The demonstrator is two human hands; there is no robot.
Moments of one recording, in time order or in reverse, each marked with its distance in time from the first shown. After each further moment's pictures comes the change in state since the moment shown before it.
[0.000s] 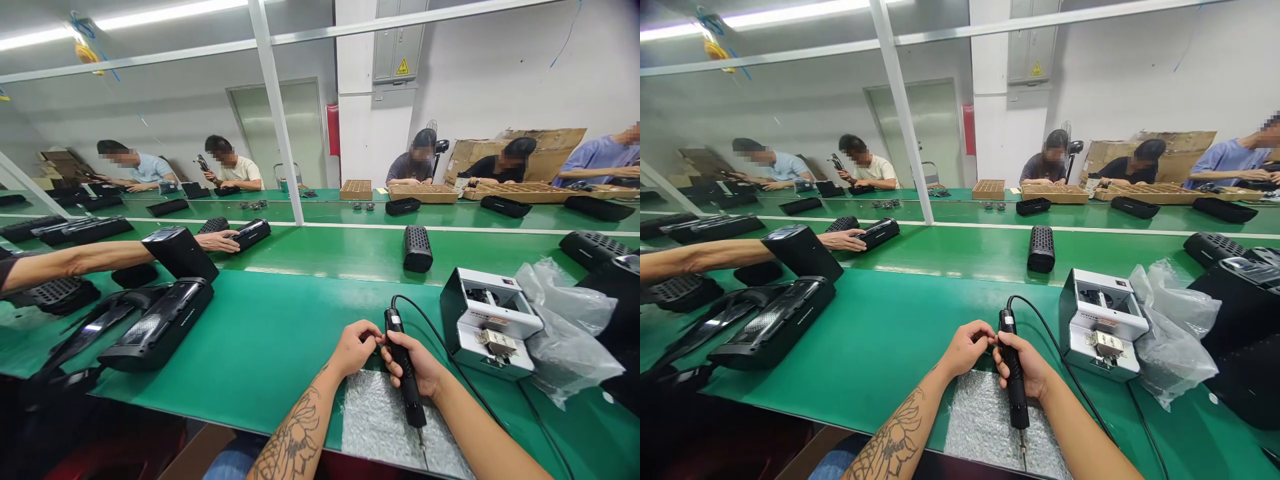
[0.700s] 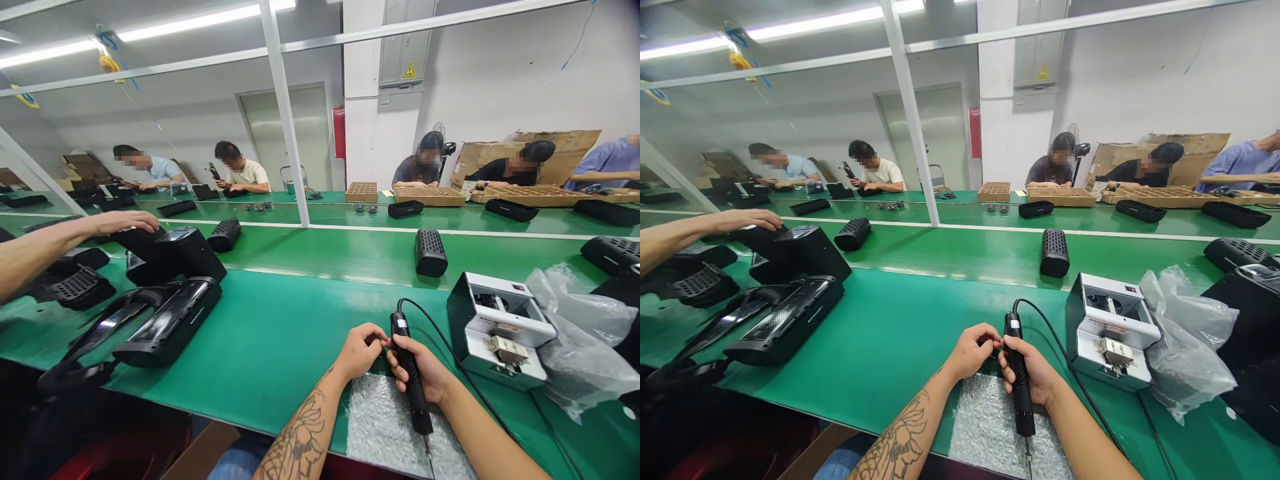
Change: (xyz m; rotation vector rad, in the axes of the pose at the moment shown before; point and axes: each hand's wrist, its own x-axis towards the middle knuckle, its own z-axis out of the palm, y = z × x) left_hand -0.001 -0.003 0.002 0.012 0.005 -0.007; right_hand 0.000 0.001 0.000 -0.018 0.043 0.002
